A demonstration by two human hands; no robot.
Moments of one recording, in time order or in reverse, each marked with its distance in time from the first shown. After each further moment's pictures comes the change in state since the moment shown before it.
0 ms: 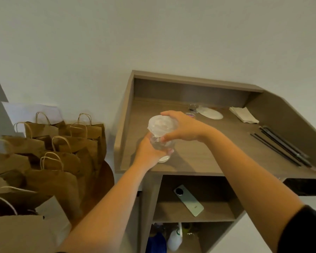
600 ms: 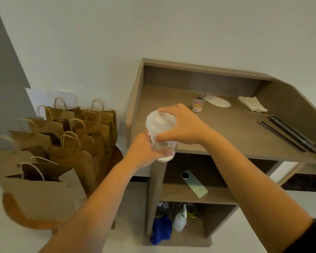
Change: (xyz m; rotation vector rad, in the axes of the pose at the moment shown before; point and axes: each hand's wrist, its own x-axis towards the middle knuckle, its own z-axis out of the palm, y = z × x) left_hand -0.088 0.011 -0.033 0.144 -0.097 0.145; right_hand -0.070 -0.037 0.042 -0.135 0.109 -0.144
